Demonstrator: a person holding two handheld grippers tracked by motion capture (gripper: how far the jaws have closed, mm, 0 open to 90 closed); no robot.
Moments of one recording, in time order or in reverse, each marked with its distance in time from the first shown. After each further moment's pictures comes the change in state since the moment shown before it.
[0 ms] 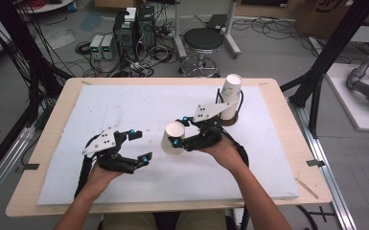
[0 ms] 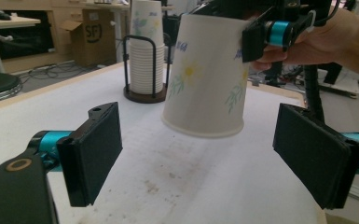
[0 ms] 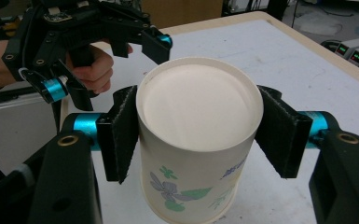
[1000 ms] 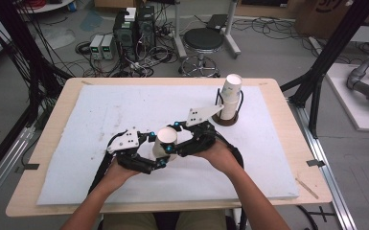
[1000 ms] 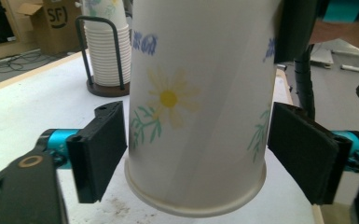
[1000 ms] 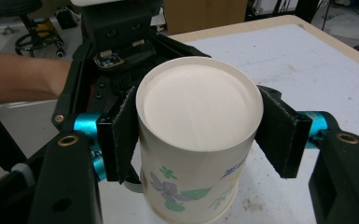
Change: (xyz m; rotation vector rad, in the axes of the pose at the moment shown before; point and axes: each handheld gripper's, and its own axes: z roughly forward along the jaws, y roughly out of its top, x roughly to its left) left arm -0.006 -0.001 0.041 0.091 -0.092 0.050; right arm 0.013 0.007 0.010 -0.012 0.091 -0.010
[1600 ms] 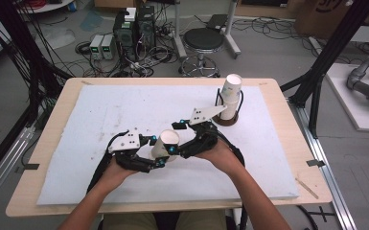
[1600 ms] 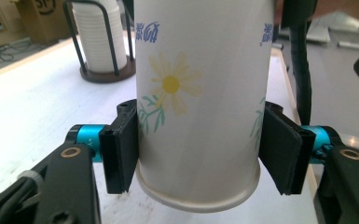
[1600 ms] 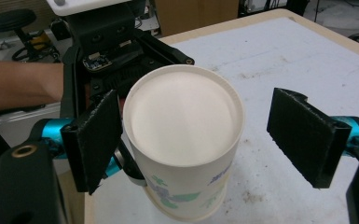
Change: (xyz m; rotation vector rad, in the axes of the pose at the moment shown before) left arm 0.003 0.002 -0.002 0.100 -0.023 0.033; right arm -0.004 -0.008 -0.004 -0.009 -0.026 0.063
